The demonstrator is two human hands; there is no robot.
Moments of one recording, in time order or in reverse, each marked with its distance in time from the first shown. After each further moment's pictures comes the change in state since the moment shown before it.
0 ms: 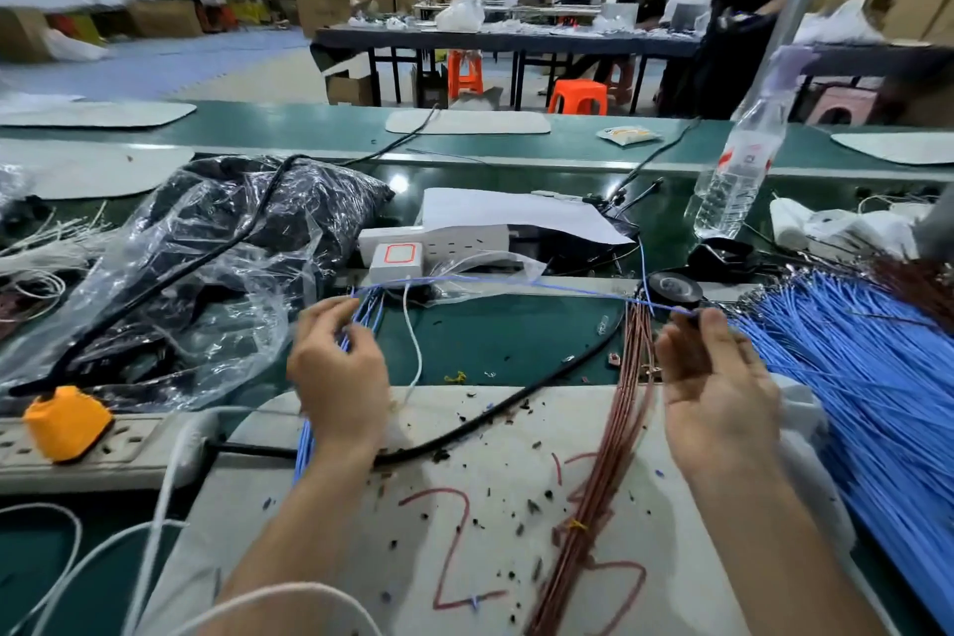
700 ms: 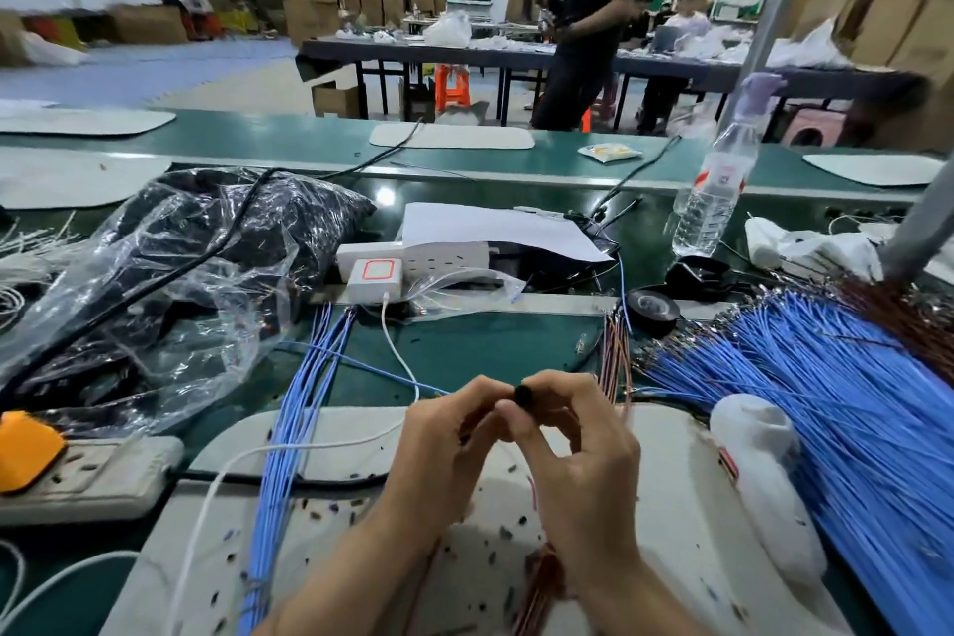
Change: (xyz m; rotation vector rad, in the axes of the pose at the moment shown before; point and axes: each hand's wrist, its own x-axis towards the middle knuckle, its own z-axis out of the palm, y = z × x) left_hand -0.066 0.026 0.016 -0.319 -0.741 0.336; right_hand -0.040 0.060 -0.016 -0.934 -0.543 -0.842
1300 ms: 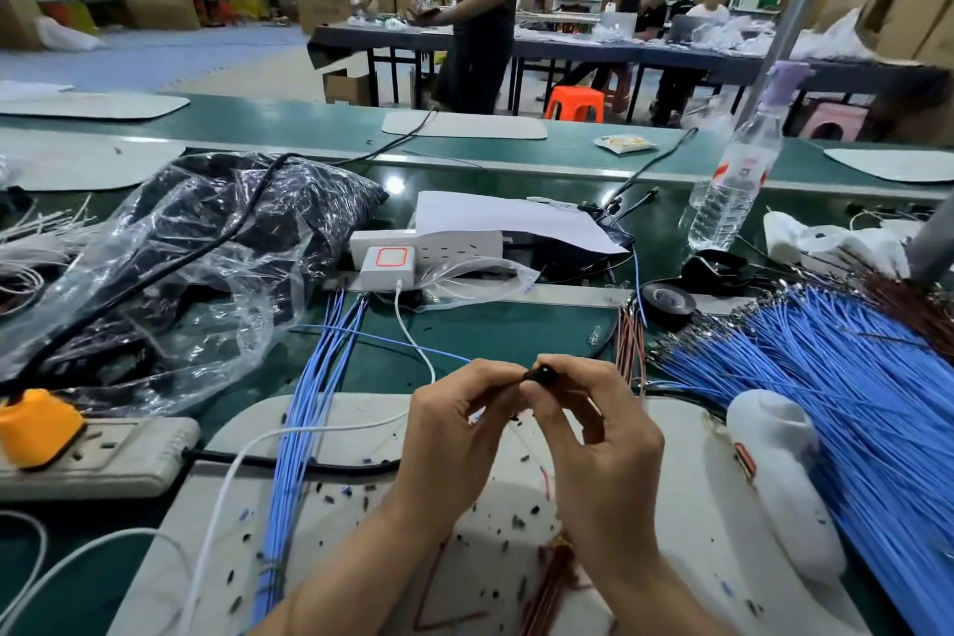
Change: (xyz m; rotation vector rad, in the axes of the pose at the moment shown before) left_hand -0.001 0.003 0.004 -0.229 0.119 -0.080; right_hand 0.001 0.000 0.001 0.101 0.010 0.020
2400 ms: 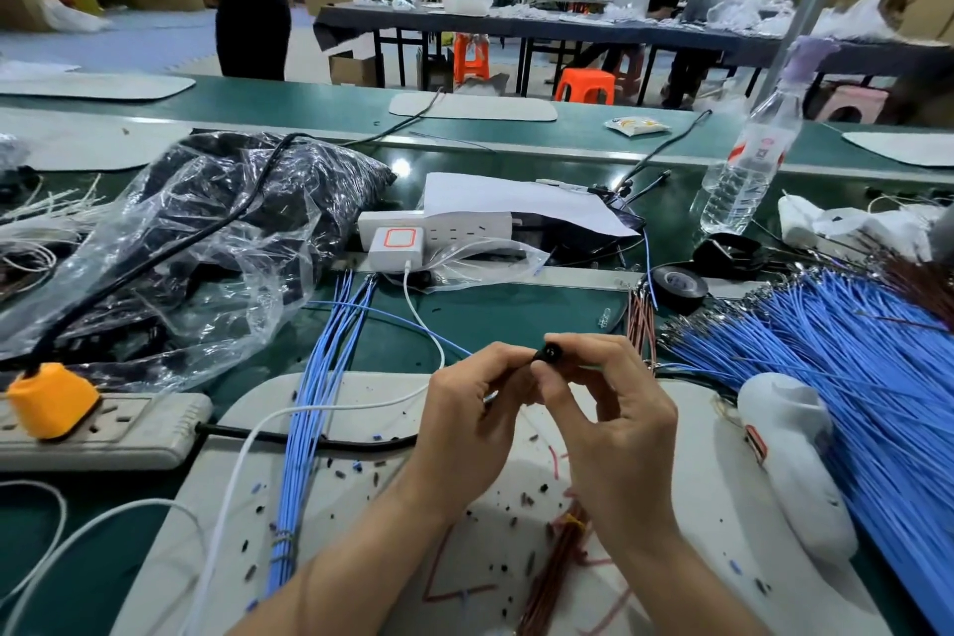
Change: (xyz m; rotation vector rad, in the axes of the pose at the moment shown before) left_hand -0.002 0.000 0.002 0.062 -0.045 0.075; right_hand 0.004 -0.004 -0.003 0.035 -0.053 0.028
